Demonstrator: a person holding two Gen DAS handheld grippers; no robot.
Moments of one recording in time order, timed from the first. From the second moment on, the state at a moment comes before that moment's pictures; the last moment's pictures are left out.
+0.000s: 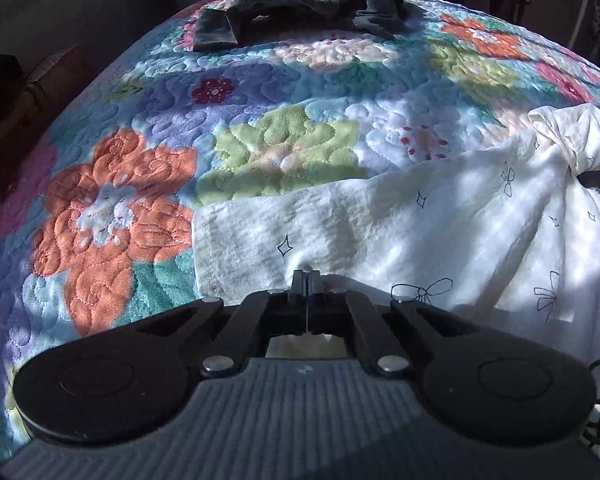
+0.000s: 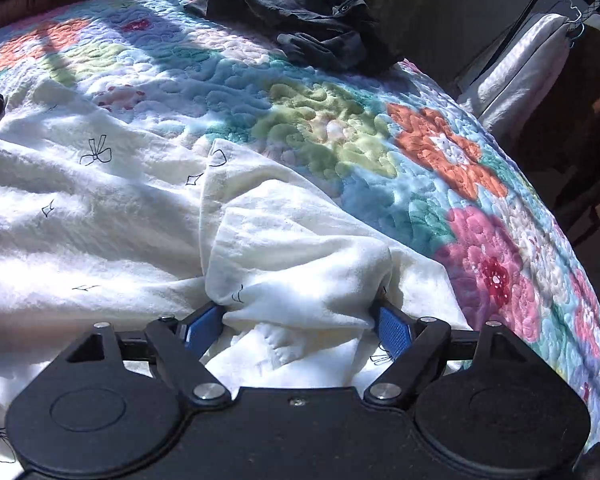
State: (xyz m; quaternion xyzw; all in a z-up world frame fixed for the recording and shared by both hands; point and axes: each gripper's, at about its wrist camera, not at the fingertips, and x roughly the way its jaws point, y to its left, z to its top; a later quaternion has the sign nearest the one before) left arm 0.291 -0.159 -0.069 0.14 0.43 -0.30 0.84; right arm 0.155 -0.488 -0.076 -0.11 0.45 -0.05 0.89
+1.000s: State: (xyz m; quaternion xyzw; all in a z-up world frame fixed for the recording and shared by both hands) left arm 0.329 -0.144 -0.078 0.04 0.48 -0.33 0.81; right arm 0.163 -0.595 -0.024 0.15 0.44 -0.19 0.87
